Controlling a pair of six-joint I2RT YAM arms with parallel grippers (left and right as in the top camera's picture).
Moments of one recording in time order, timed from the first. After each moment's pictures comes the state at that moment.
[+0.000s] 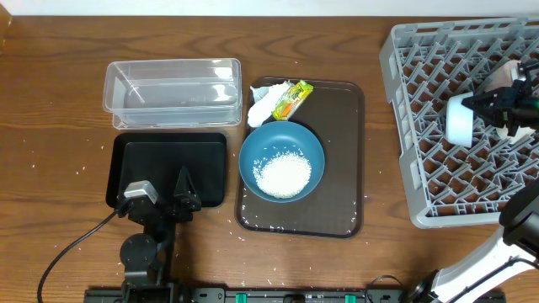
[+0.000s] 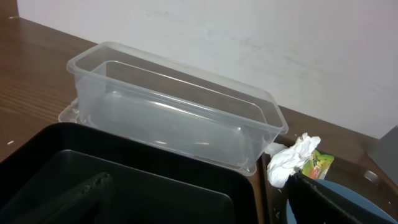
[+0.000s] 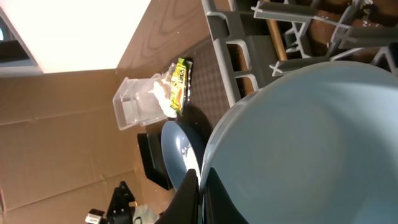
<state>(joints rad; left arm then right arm) 0.01 0.02 0.02 -0.12 -0.01 -0.33 -0.60 2.04 1.81 -1.43 -1.01 -0.17</state>
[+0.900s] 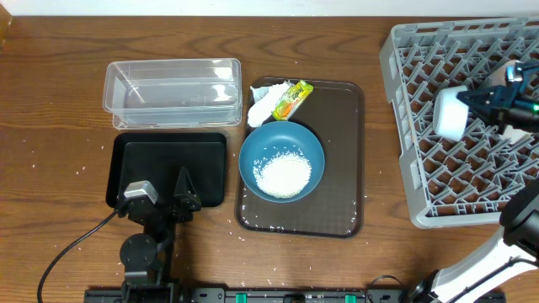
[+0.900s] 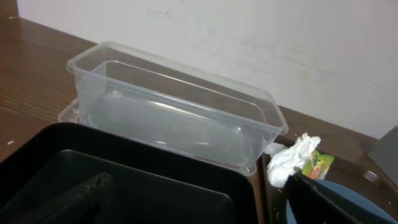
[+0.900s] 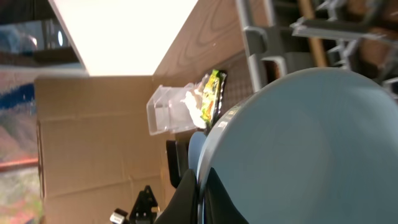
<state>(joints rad) 0.01 0.02 0.02 -0.12 -0.01 -0.33 -0.61 2.04 1.71 -1.31 -1.17 -0.15</state>
